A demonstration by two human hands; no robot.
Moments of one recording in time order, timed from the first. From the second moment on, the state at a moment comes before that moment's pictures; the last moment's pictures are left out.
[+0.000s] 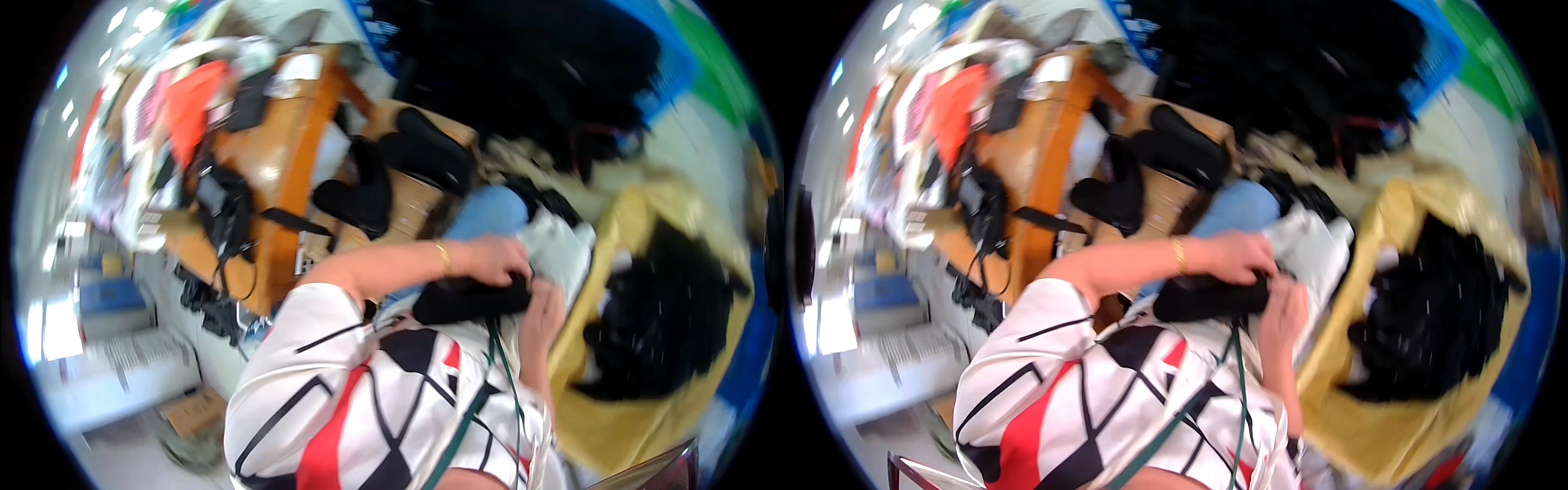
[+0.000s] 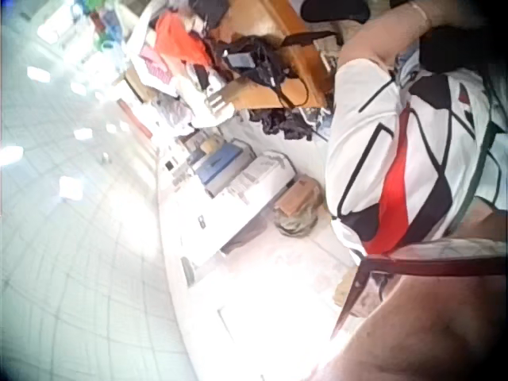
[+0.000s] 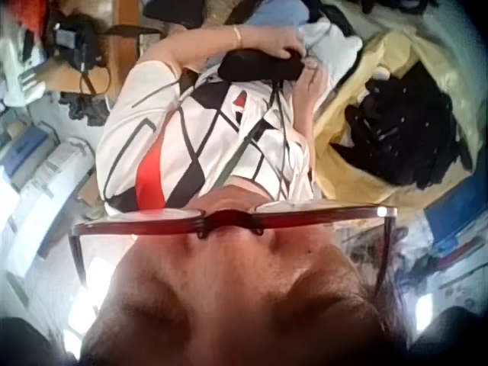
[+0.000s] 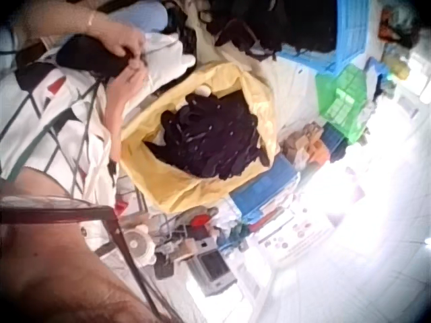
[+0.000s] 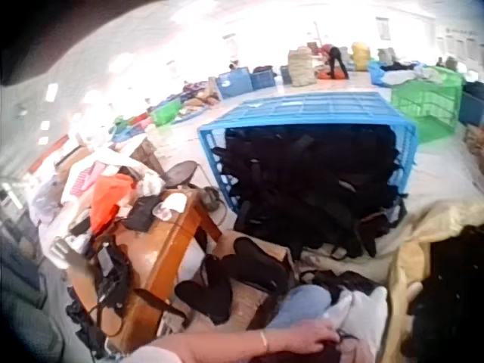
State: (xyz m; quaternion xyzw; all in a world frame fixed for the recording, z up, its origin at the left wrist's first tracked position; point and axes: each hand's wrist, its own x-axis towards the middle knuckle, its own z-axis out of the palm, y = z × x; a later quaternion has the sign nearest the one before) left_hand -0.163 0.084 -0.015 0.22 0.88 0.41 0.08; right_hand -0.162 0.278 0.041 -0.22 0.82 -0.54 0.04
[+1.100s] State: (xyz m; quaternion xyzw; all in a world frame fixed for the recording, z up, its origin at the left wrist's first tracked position) left_hand -0.134 0.082 0.017 -0.19 0.63 0.68 0.32; right_hand -0.192 0.284 0.035 -0.33 0.89 -0.31 0.10
